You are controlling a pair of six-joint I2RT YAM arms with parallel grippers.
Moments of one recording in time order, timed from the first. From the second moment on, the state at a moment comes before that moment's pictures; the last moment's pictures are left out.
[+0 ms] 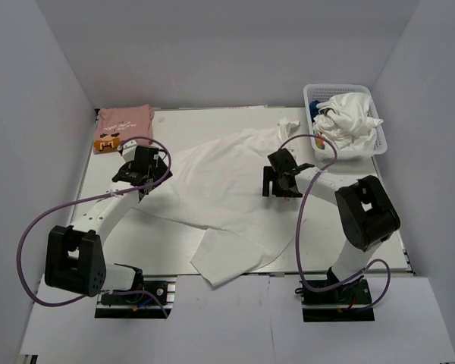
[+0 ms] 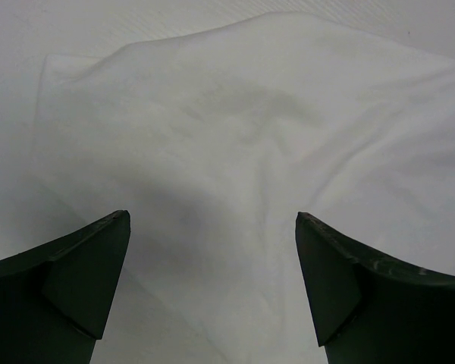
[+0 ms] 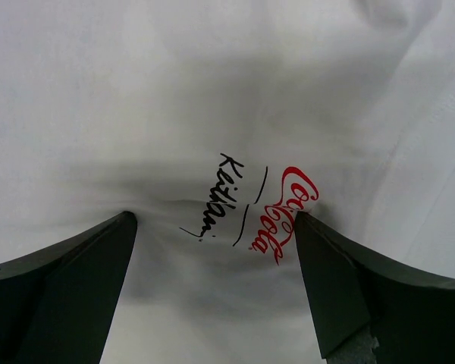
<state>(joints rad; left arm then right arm) -0.24 1.34 0.89 -0.41 -0.41 -0.72 0.52 1.72 0.99 -0.37 0.23 0.44</state>
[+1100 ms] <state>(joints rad) -0.17 1.45 0.71 -0.42 -0.40 -0.88 0.72 1.52 1.06 -0.43 0.30 0.14</state>
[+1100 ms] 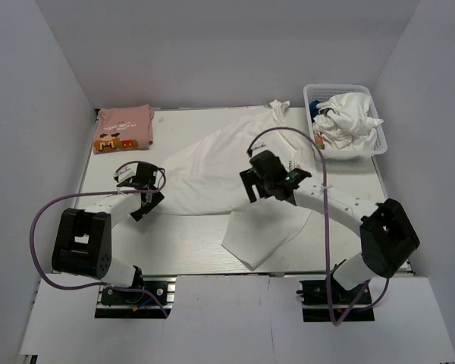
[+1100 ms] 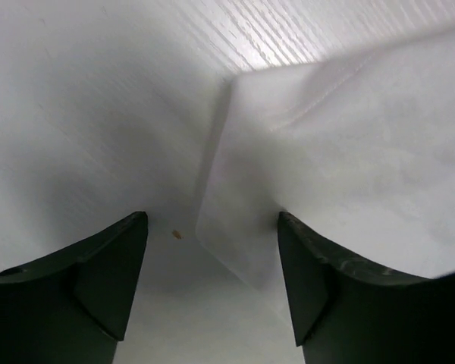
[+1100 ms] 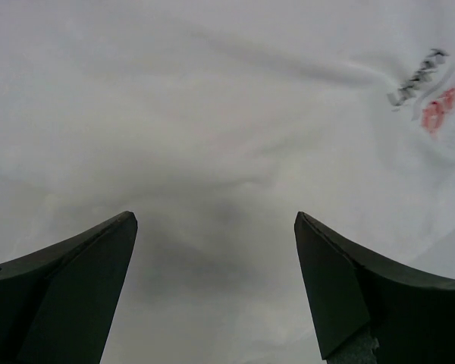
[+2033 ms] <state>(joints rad) -0.16 1.33 0.66 -0.37 -0.36 -0.91 1.21 1.47 0.75 -0.50 0.14 0.38</state>
